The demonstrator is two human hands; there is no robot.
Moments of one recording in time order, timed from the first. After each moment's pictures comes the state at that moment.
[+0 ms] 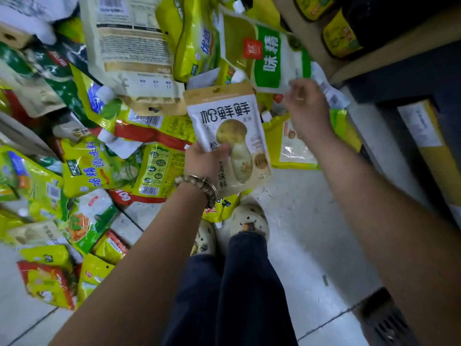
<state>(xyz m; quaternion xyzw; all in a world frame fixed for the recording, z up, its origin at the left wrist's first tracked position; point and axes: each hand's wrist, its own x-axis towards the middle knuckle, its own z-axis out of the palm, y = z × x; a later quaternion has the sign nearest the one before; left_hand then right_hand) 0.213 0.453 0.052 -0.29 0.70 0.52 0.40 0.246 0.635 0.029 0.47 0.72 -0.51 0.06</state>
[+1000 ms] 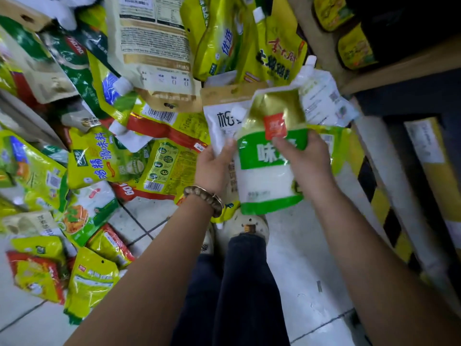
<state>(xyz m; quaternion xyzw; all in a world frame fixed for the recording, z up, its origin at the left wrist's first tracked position) 0.220 0.443 0.056 -0.26 0.67 0.57 0.39 0.281 0.580 0.060 0.53 0.64 -0.55 0.07</state>
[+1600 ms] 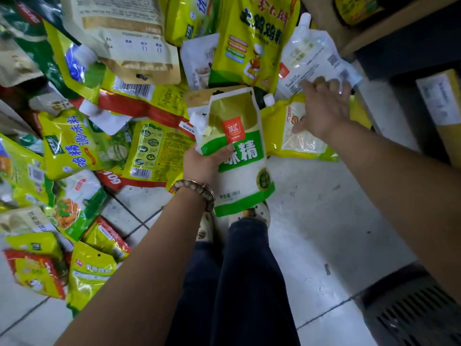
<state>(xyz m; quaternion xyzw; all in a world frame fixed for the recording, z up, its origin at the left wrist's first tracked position) 0.251 0.426 0.028 -0.29 0.66 0.56 0.41 0.297 0.666 -0.042 0.24 0.91 -0.03 0.34</state>
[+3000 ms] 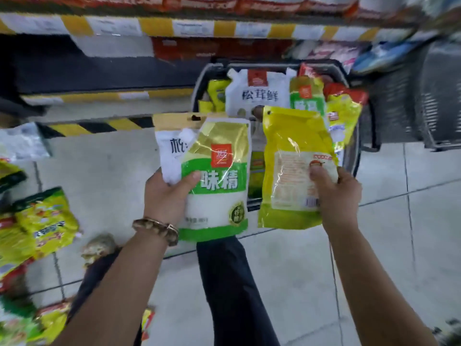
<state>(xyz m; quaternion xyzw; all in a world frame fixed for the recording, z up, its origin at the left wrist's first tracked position) 0.725 0.524 0.414 0.25 0.68 0.33 0.60 0.978 0.509 0.458 0.88 0.25 -0.29 -0.29</state>
